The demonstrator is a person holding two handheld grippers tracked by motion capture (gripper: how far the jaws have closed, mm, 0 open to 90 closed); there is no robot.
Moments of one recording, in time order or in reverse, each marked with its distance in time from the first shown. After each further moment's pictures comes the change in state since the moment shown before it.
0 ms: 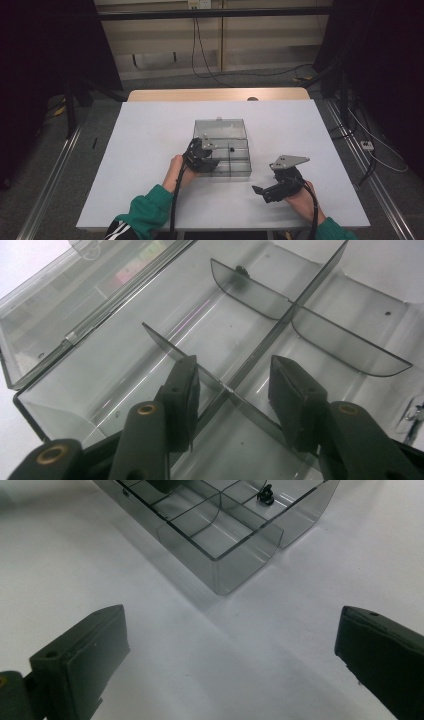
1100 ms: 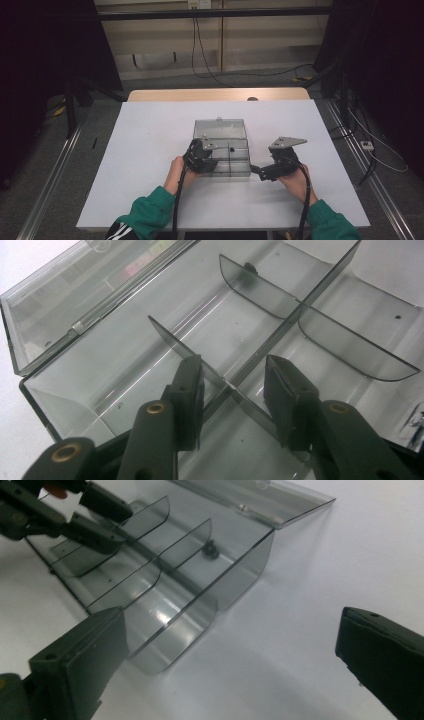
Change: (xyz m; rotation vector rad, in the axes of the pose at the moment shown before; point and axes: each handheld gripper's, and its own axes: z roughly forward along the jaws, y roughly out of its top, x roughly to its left) left arm -0.004 -0.001 0.000 -0.002 0.032 -0.049; right arm -0.033 0.031 0.019 -0.065 -0.063 0.068
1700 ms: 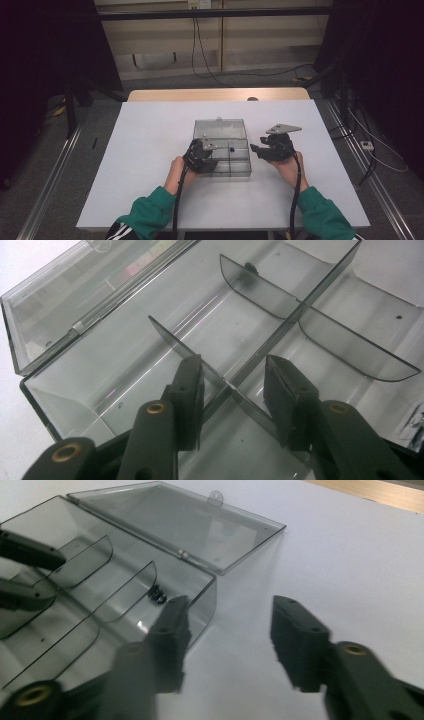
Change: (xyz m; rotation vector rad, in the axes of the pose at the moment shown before) left arm 0.000 0.000 0.000 0.001 0.004 0.002; right arm -0.019 0.024 0.023 -0.026 -0.116 0.059
